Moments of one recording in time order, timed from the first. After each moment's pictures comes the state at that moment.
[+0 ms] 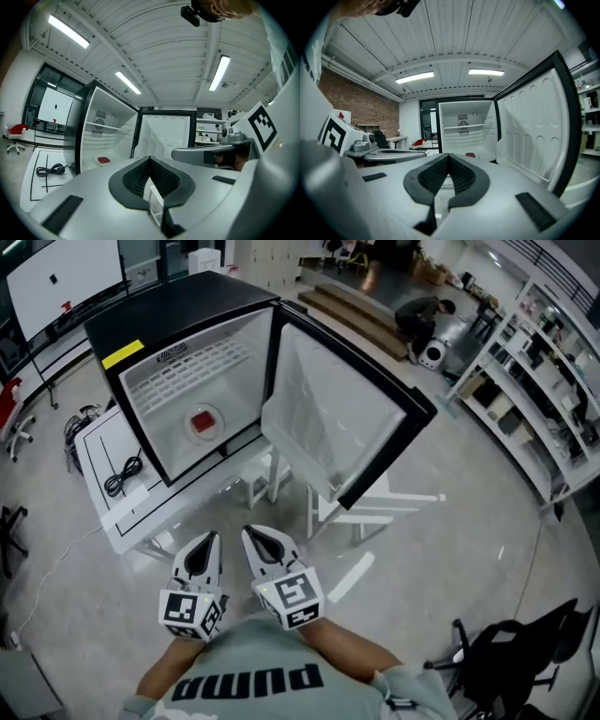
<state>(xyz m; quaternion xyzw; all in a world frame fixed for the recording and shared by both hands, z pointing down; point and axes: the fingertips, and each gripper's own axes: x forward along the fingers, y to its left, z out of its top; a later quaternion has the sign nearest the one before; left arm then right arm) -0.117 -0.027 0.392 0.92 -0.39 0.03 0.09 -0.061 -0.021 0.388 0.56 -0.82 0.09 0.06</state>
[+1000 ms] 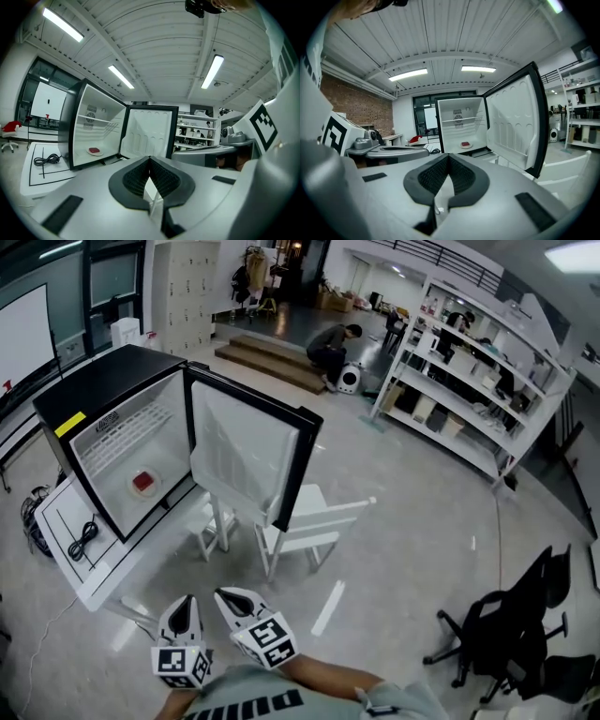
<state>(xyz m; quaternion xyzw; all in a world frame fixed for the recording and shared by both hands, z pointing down) -0.107 0.063 0.403 0.93 -0.34 0.05 0.10 -0.057 0.077 0.409 0.59 -0.79 0.13 0.06</state>
